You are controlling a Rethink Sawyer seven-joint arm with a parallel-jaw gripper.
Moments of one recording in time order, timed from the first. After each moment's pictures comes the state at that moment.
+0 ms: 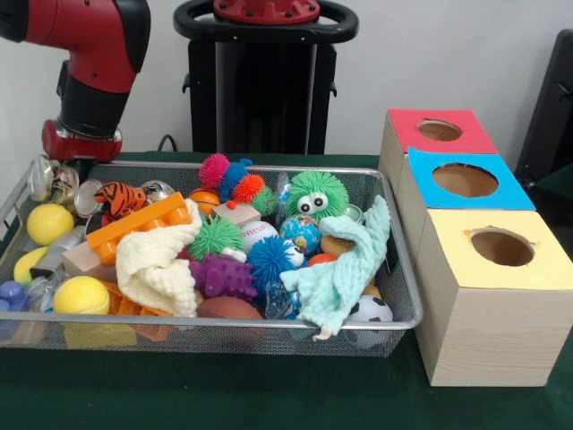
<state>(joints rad) -0.64 -0.50 0.02 1.68 -1.28 0.27 1.71</state>
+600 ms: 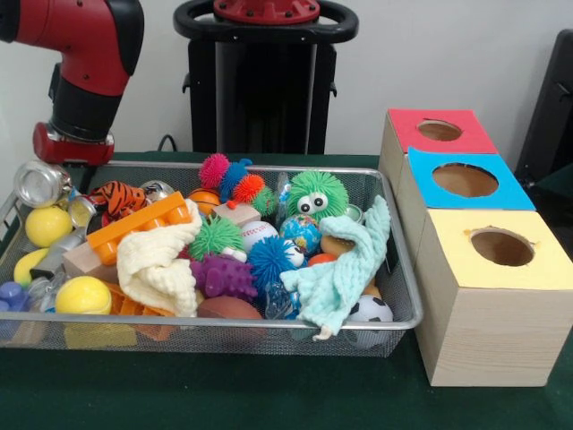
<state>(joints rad) -0.65 -0.49 0.02 1.66 -1.28 0.26 1.71</state>
